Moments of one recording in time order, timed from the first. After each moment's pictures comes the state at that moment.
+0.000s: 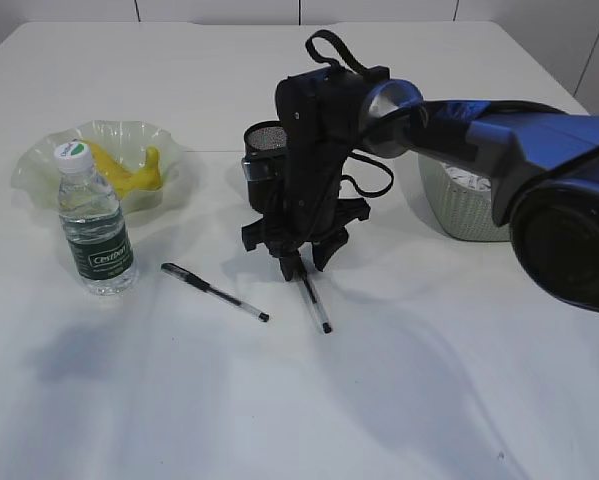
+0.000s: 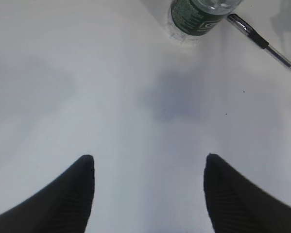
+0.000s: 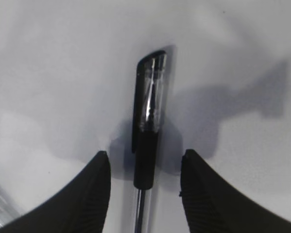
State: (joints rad) left arm -0.03 1.08 -0.80 -0.13 0.85 -0.13; right arm 0.51 2.52 -2.21 0.02 1.23 0.15
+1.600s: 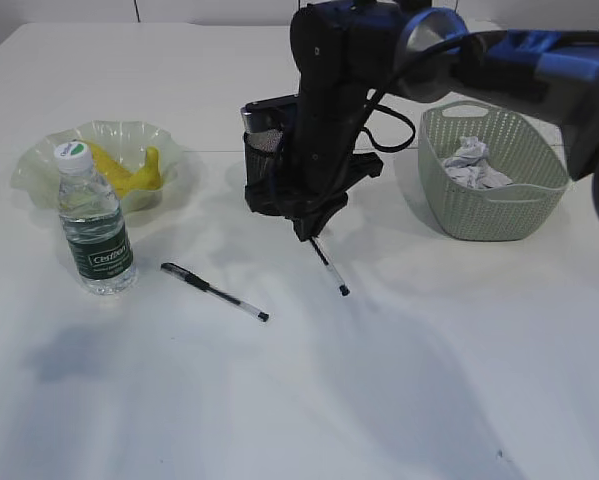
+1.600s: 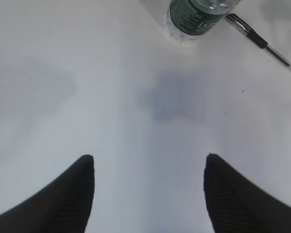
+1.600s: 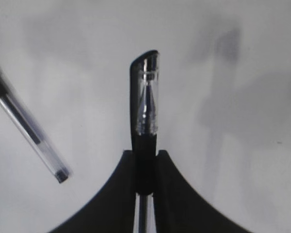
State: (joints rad) left arm -0.03 1.08 -0.80 -0.13 0.85 -0.13; right arm 0.51 2.35 -2.13 0.02 1.23 0.08
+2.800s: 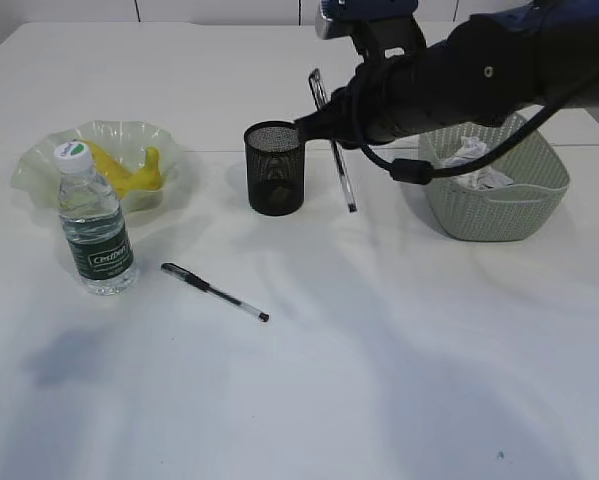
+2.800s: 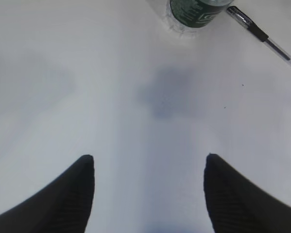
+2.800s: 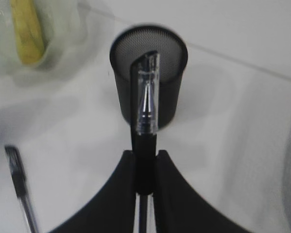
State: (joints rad) left arm -0.03 1.08 -0.80 -0.14 0.87 -0.13; right arm 0.44 1.84 -1.35 0.00 0.21 0.00
